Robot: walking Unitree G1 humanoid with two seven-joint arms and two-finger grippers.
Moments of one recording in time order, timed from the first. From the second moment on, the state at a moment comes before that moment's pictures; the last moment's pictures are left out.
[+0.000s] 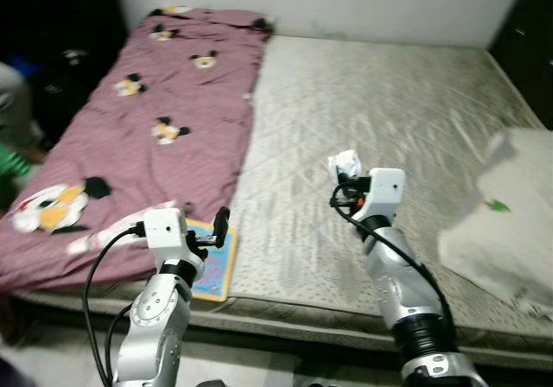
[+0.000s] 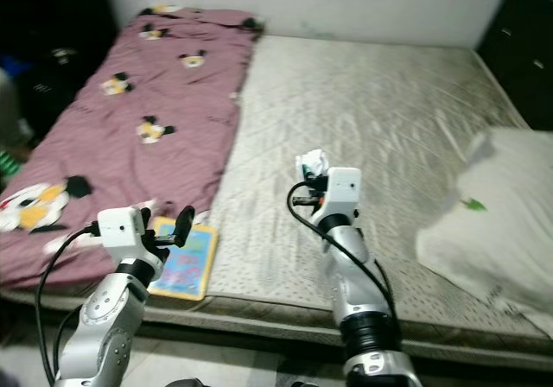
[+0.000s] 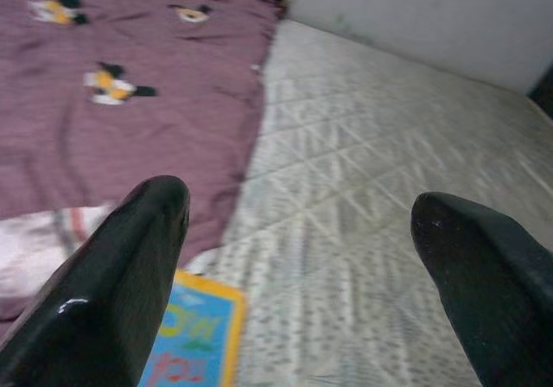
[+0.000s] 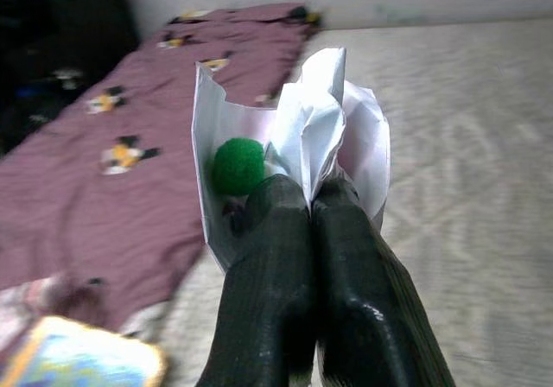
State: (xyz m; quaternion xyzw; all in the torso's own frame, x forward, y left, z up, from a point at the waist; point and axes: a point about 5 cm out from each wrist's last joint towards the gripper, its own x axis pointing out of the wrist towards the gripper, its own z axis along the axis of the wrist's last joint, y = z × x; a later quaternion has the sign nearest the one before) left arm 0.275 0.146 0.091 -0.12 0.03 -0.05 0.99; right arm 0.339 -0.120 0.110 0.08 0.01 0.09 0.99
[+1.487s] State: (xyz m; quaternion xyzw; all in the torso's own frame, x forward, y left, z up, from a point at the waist) left arm 0.274 0.140 0.089 -0.12 0.03 -0.06 0.99; right arm 0.333 -0.118 0.093 0.05 0.04 0.11 0.99
